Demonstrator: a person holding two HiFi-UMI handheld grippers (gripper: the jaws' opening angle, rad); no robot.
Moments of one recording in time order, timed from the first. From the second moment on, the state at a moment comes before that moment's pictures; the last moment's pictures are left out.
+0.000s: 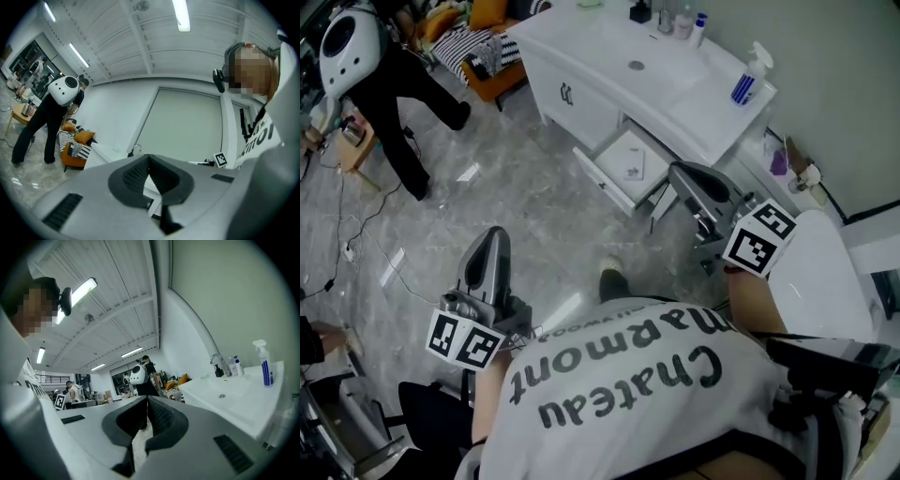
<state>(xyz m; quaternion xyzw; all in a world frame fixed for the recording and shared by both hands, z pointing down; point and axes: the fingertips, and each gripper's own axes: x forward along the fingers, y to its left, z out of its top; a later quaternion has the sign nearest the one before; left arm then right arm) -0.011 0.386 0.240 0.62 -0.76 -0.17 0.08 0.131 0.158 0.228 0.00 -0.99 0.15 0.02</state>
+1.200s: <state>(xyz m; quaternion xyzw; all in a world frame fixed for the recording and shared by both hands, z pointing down) -0.095 0.313 0.232 0.55 -0.81 -0.15 0.10 0.080 0.012 0.320 0.05 -0.96 0.26 0.04</state>
